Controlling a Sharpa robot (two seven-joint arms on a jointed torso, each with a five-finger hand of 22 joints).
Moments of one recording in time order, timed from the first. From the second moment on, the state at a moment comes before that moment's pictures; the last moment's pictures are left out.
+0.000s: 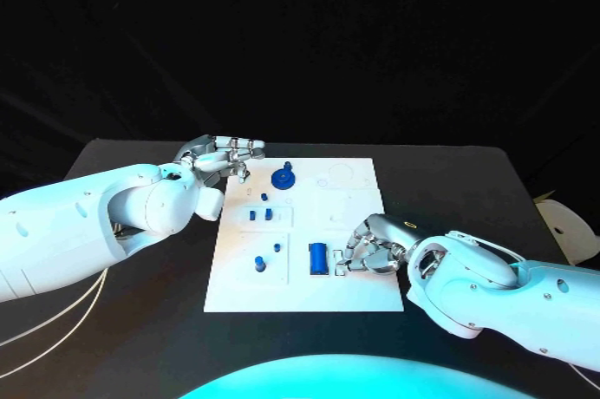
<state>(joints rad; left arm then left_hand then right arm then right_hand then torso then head) 1.17 -0.91 -0.01 1.58 -0.03 -0.36 0.15 1.45 -0.19 0.45 0.09 0.30 1.08 0.17 0.09 0.09 1.18 0.09 0.17 0.20 1.25 0.01 0.99 0.58 0.14 1.13 0.10 0.99 1.00 1.04 -0.95 -0.13 1.92 -1.42 -0.41 -0.53 1.32 -0.05 -0.12 0.24 0.41 1.09 0.05 0.26 0.51 1.45 -0.03 1.31 1.31 1.47 -0.09 1.51 1.31 0.01 1.47 0.02 1.50 1.31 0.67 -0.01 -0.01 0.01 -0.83</state>
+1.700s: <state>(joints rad) 1.17 -0.91 -0.01 1.58 -0.02 -0.36 0.15 1.45 -0.19 0.45 0.09 0.30 1.08 0.17 0.09 0.09 1.18 0.09 0.18 0.20 1.25 0.01 0.99 0.57 0.14 1.13 0.10 0.99 1.00 1.01 -1.04 -0.13 1.88 -1.56 -0.38 -0.56 1.32 -0.04 -0.13 0.29 0.40 1.13 0.05 0.22 0.50 1.46 -0.03 1.32 1.36 1.47 -0.08 1.51 1.31 0.01 1.47 0.03 1.52 1.31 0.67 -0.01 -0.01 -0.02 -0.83</state>
